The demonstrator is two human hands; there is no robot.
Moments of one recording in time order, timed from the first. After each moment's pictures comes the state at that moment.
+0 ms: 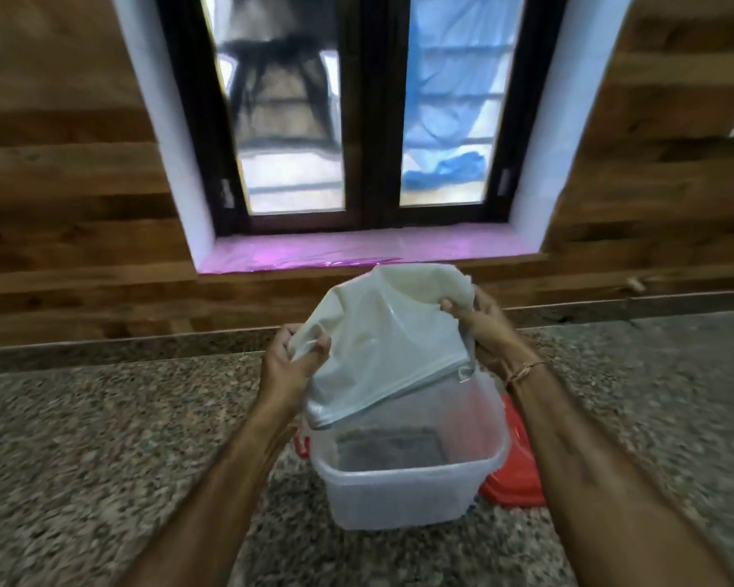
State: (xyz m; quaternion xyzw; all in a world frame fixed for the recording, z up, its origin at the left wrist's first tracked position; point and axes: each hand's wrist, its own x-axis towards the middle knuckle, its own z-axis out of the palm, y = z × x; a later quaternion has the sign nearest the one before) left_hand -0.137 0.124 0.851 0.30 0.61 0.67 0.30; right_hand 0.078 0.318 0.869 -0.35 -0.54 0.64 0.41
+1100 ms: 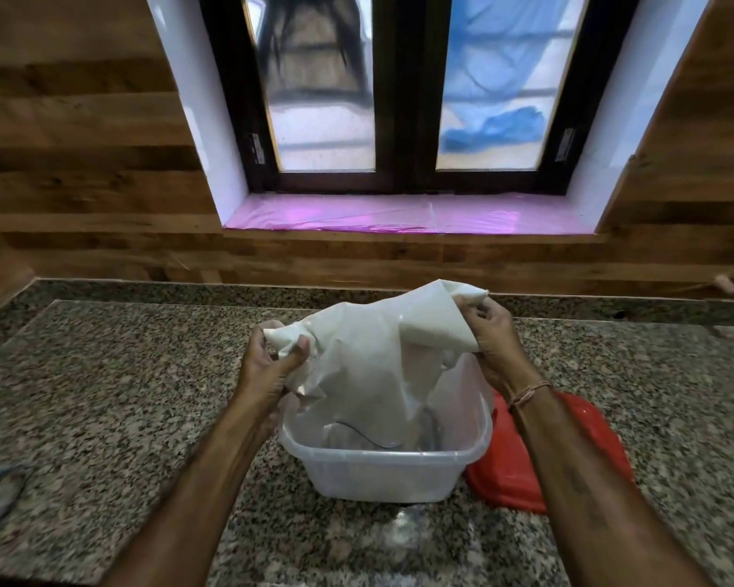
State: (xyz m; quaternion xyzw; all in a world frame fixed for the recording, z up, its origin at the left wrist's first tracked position) left_hand -0.090 0.115 0.819 0.14 0.57 0.74 0.33; right_hand 0.109 0.350 0.810 -0.29 -0.53 0.69 0.39
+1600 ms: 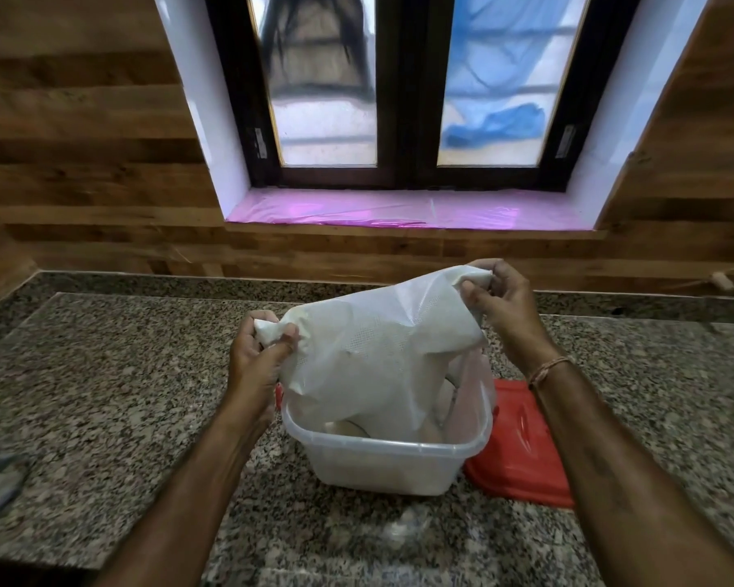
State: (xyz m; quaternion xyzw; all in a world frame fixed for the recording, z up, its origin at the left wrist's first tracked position) left_hand -0.082 0.103 0.830 0.19 0.58 0.76 0.22; right_hand 0.124 0.363 0.839 -0.27 -0.65 0.57 0.41
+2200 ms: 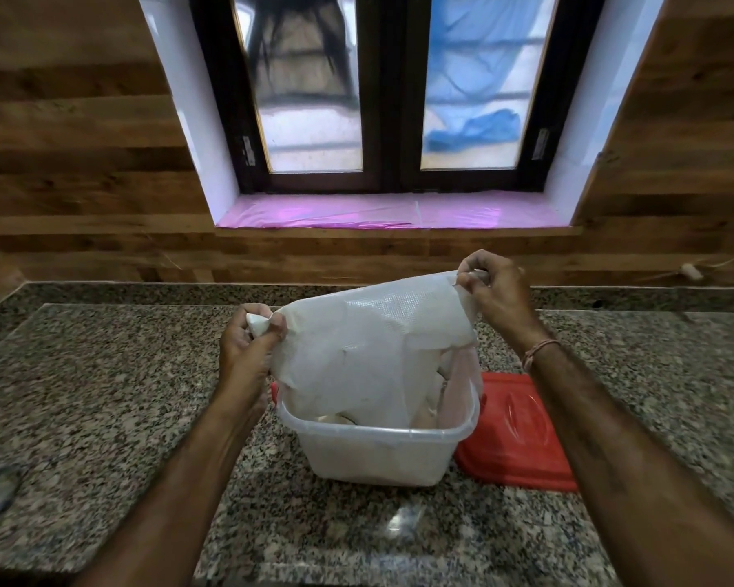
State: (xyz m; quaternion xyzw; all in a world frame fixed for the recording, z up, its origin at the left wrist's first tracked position) left_hand -0.074 0.096 0.844 0.21 0.59 0.76 0.19; right_hand 0.135 0.357 0.858 -0.37 -0.78 0.31 0.39
